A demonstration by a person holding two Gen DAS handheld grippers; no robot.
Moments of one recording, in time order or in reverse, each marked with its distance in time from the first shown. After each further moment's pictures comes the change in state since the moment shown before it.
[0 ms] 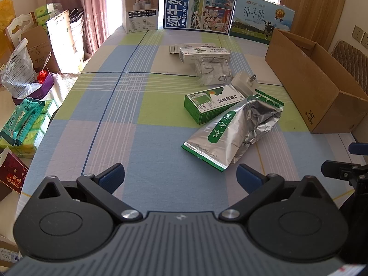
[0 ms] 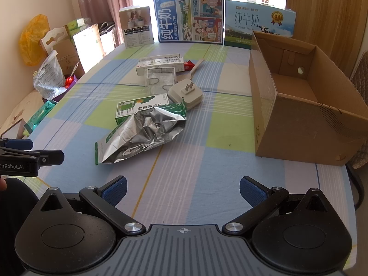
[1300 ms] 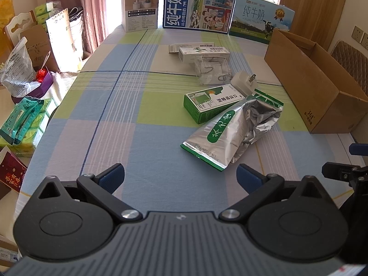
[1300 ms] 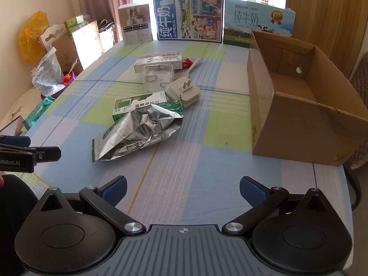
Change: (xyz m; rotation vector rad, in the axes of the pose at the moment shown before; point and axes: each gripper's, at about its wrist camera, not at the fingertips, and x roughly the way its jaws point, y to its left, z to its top) left arm 0.003 -0.001 -0.001 -0.172 -0.009 0.141; right arm -0.002 -0.004 -0.001 -0.014 0.012 -0.013
